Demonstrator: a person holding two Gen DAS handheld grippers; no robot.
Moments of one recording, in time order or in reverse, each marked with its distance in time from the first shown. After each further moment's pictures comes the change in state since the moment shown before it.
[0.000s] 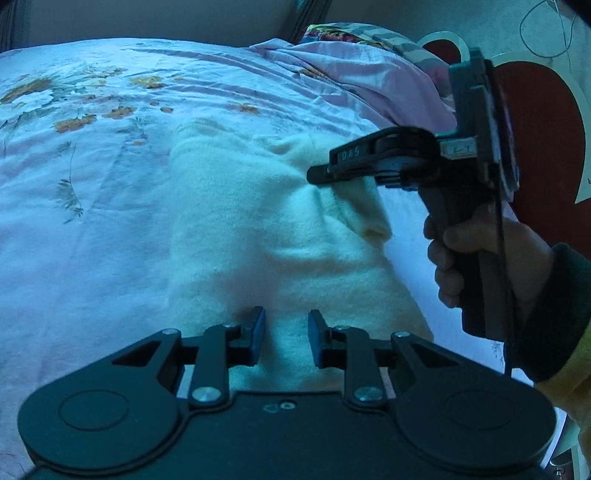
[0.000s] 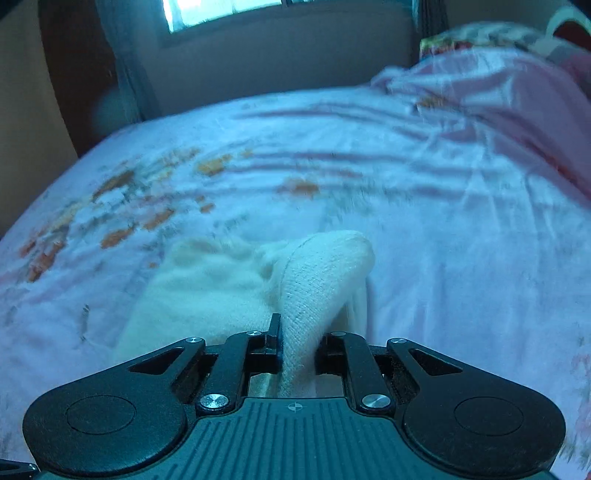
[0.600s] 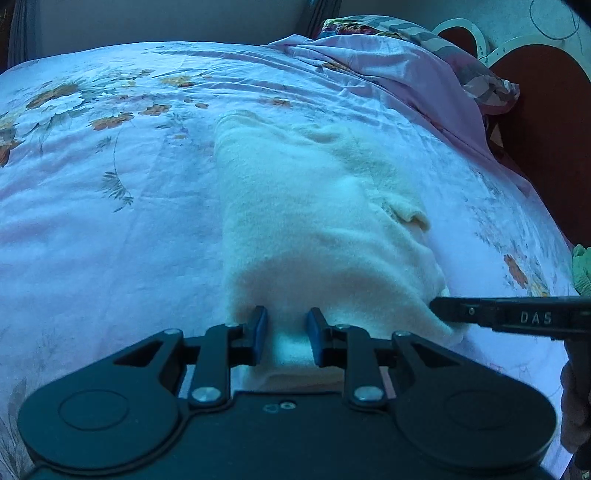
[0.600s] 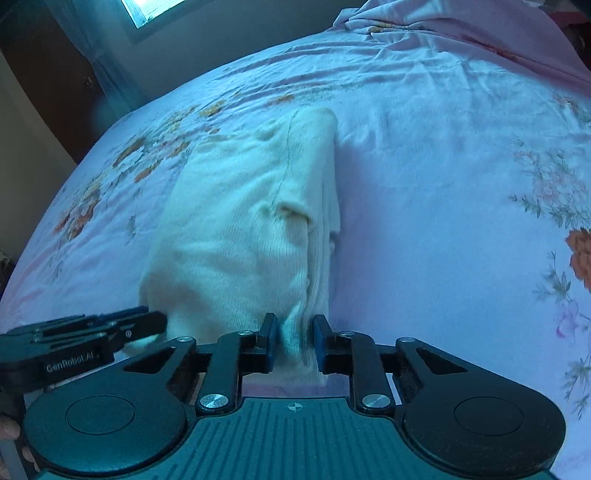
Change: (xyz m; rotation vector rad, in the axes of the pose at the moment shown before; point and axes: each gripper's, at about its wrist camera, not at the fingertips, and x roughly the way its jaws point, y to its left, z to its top) left arm -0.016 0.020 -0.009 0.023 0.013 0.102; right arm -0.111 0.001 -0.113 0.189 0.103 0.063
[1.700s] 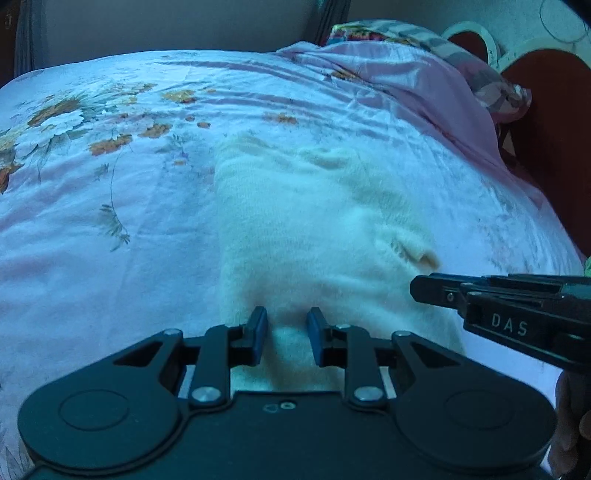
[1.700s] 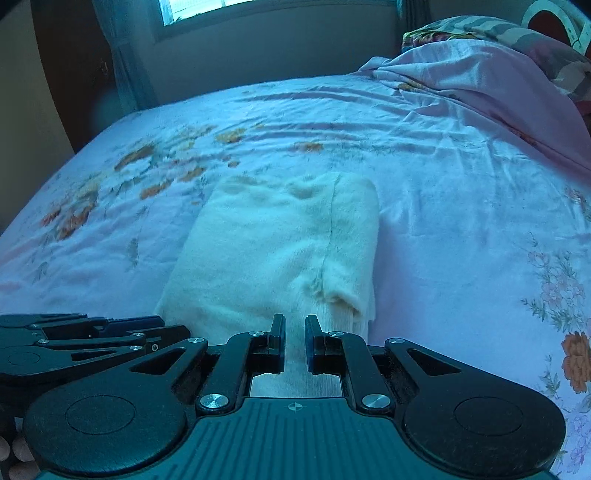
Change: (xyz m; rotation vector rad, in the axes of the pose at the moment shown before) left arm 0.016 -0.007 0.022 0.029 -0.004 0.050; right arm 0.020 0.054 0.027 -0.193 -0.088 -0.110
